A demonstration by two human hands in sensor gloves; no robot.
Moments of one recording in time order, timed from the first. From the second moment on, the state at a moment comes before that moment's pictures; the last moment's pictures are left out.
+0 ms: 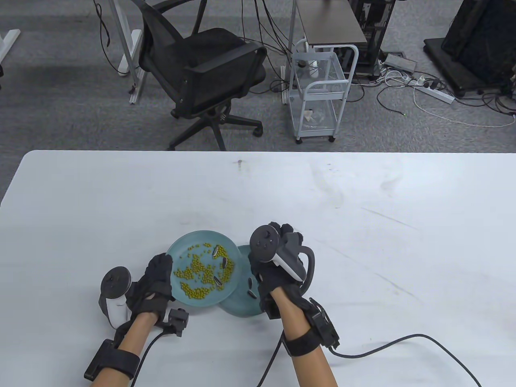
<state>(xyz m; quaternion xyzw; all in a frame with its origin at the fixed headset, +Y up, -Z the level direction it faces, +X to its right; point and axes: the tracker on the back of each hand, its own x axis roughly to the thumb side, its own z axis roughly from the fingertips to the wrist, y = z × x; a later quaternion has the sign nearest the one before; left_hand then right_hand) -0.293 -0.806 -0.284 -0.04 0.10 0.64 0.76 0.023 -0.696 -0.331 0.06 0.06 0.98 0.18</state>
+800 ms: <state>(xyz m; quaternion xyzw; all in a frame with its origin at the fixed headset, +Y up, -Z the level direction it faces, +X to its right) -0.300 -0.811 -0.285 -0.04 0.12 0.66 0.74 -0.008 -0.744 -0.337 0.09 0.06 0.98 0.15</state>
